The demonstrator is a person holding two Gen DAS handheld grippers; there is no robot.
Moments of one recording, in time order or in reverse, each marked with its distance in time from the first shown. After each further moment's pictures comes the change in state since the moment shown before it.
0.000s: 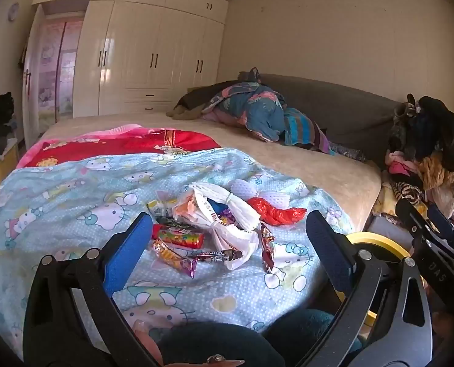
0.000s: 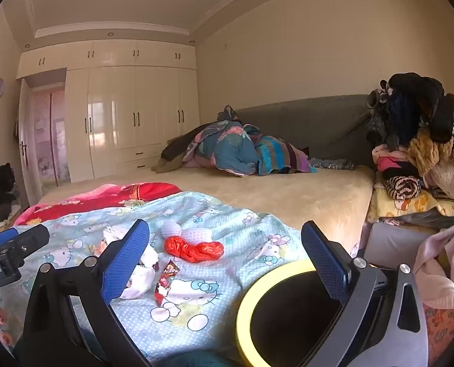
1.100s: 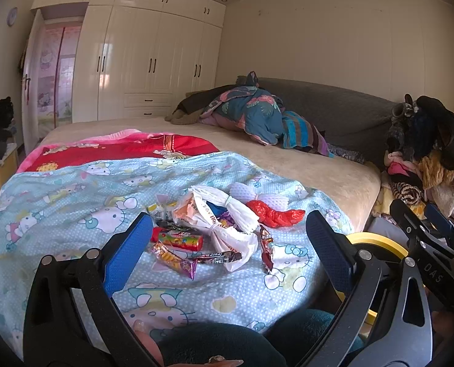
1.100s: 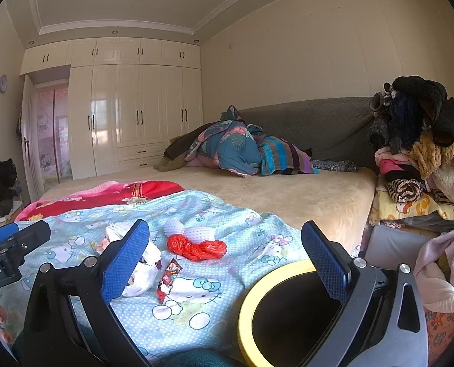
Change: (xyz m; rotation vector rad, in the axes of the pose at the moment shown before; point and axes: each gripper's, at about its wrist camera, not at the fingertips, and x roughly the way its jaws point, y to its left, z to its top) left arm -0.004 -0.004 0.001 0.016 -0.008 0.007; right arm 0.000 0.001 -0.001 -0.020 0.002 0.005
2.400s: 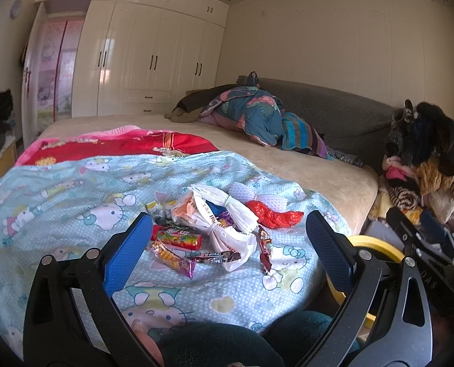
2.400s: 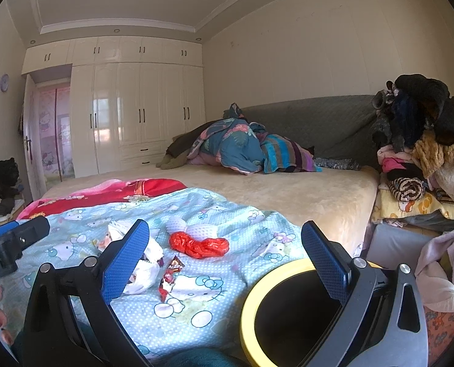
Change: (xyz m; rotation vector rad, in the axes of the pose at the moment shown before) left arm -0.005 0.005 0.011 -0.038 0.003 -0.016; right arm 0.002 0.003 0.000 -0.010 0.011 0.025
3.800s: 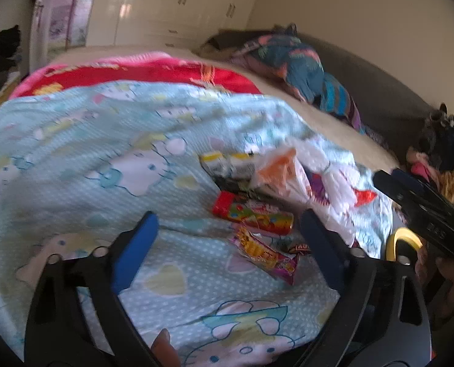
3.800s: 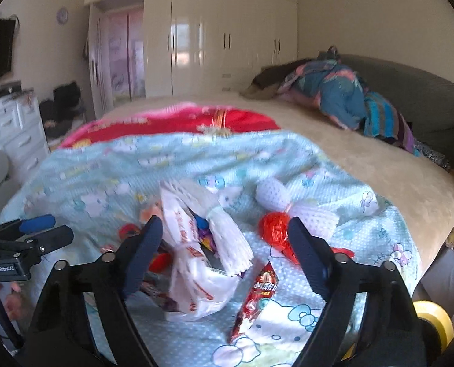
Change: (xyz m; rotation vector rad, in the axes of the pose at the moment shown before) left arm 0.117 0.128 -0.021 -0.150 0.301 0.018; right arm 0.184 0.106 -0.004 -0.226 0.392 0.376
